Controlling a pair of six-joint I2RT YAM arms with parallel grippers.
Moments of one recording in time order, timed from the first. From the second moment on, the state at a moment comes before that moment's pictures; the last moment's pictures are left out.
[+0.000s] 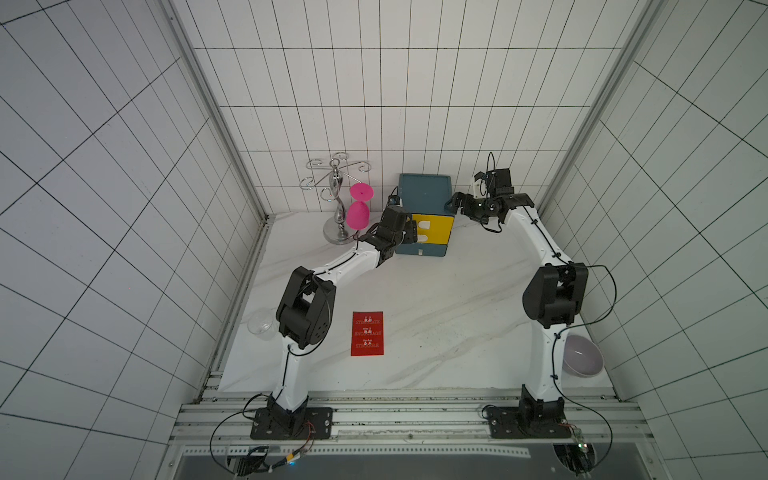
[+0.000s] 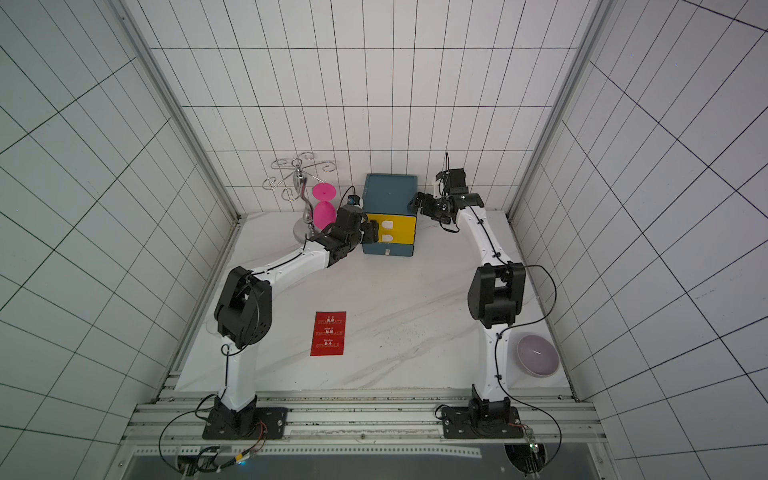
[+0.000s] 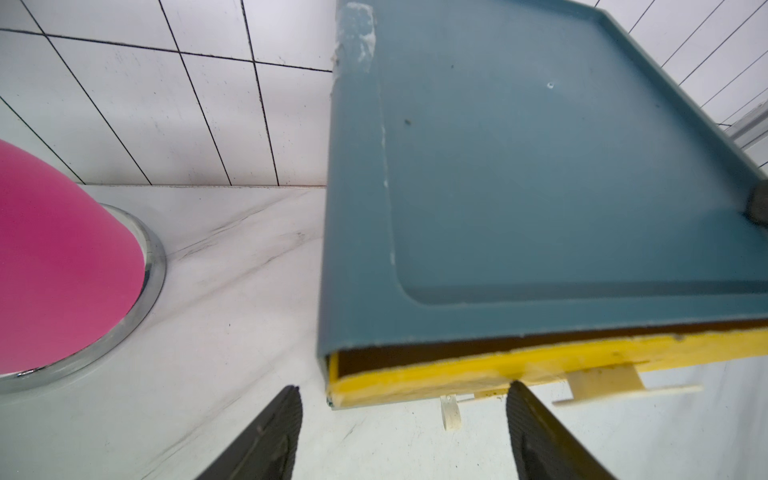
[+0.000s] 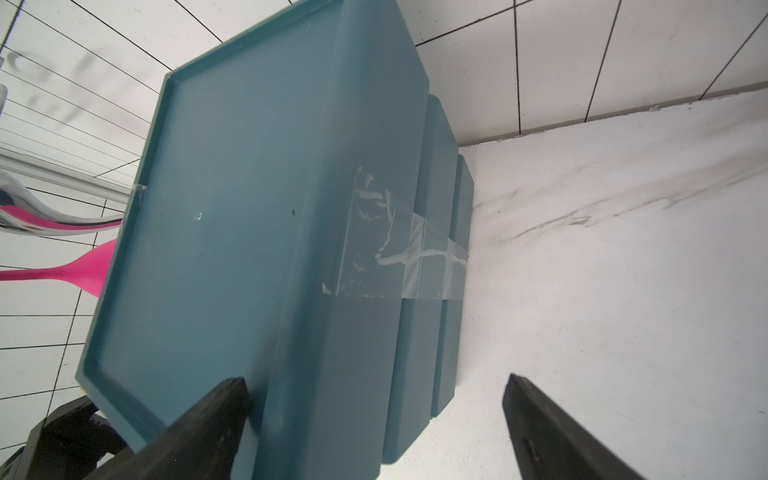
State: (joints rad) left arm -0.57 2.08 1.71 -0.15 -0.19 -0.40; right arm 0.13 2.16 2.13 -0.72 -0.36 0.33
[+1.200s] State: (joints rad) left arm -0.35 1.89 1.73 0.05 0.34 -0.49; right arm 0.09 1.73 1.59 -0.30 -0.60 0.67
